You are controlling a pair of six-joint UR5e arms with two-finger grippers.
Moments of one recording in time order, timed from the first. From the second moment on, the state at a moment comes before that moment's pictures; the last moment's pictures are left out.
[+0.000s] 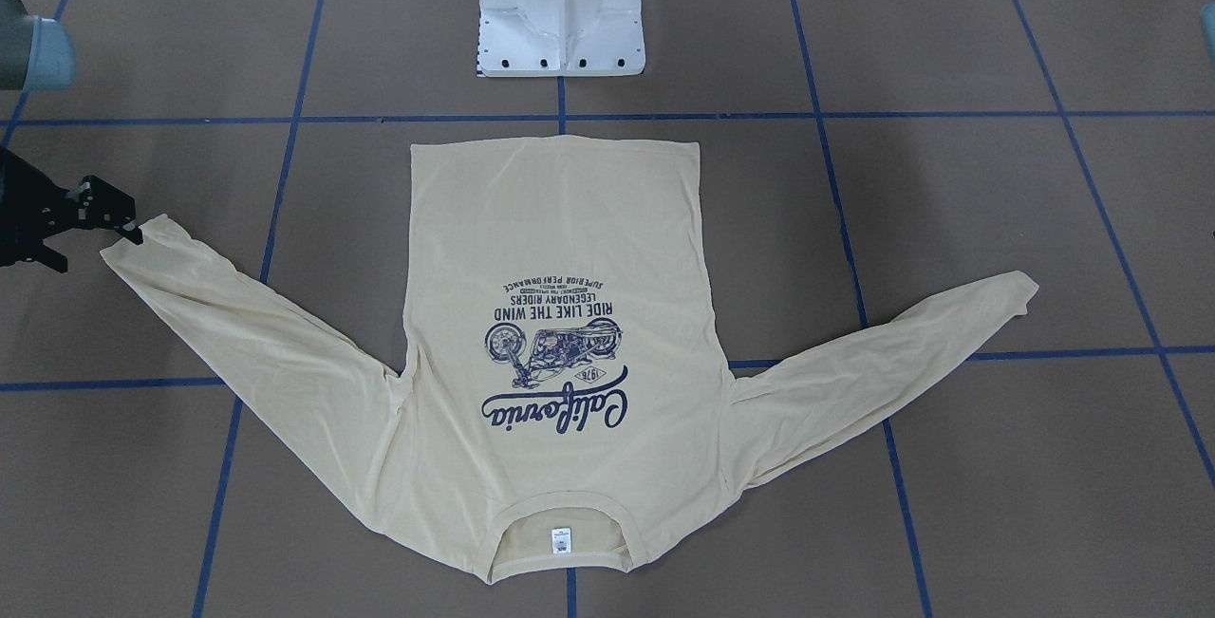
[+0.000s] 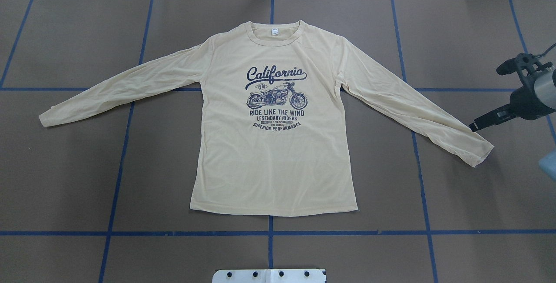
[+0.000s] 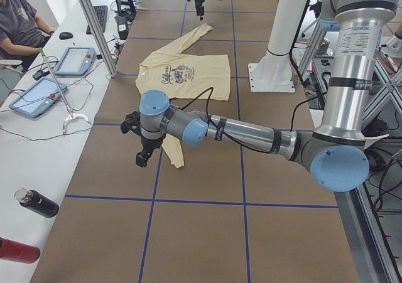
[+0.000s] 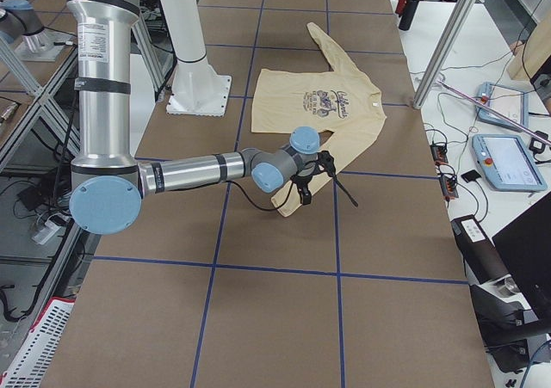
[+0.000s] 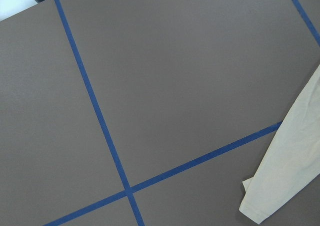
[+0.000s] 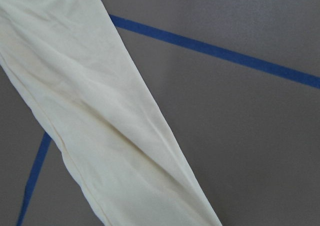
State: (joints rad) left arm -1.45 -1.66 -1.67 -1.82 -2.29 0.05; right arm 1.01 -1.62 1.71 -1.08 2.28 0.45
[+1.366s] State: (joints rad) left arm -1.45 -1.66 -1.68 -1.82 -2.31 0.05; right arm 0.93 -1.64 1.62 -1.08 2.25 0.45
